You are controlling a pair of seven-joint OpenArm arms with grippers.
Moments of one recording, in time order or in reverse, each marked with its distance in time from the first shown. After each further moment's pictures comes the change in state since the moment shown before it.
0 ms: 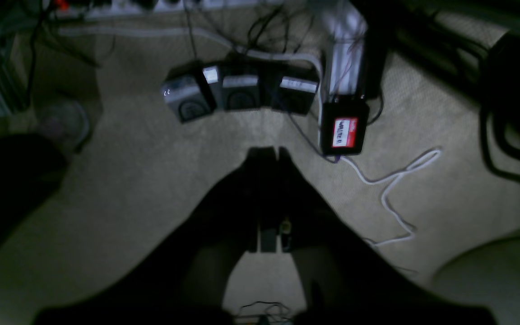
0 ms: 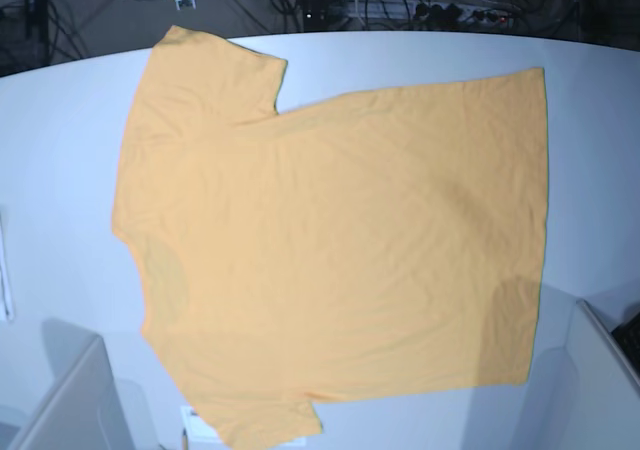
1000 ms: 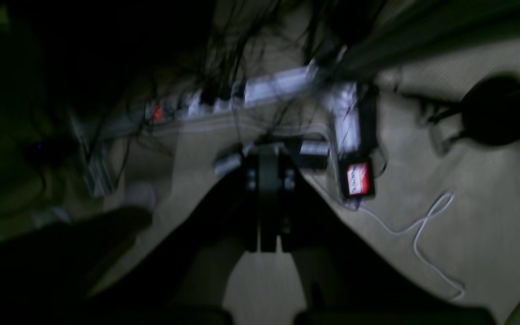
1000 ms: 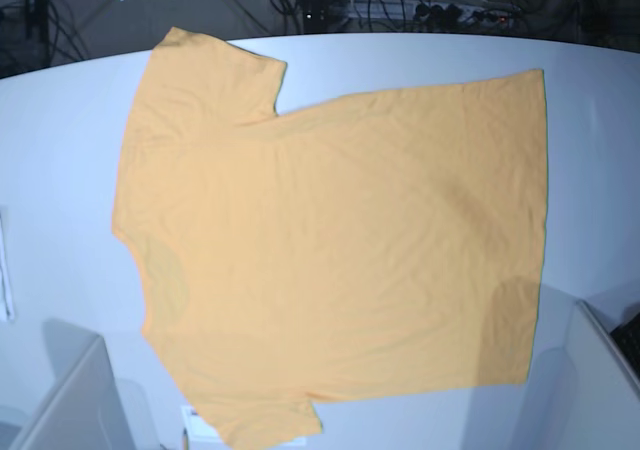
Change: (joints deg) left arm 46.5 -7.8 -0.6 72.4 -0.4 0.1 0.9; right arm -37.1 0.2 16.1 69.4 19.9 3.3 -18.6
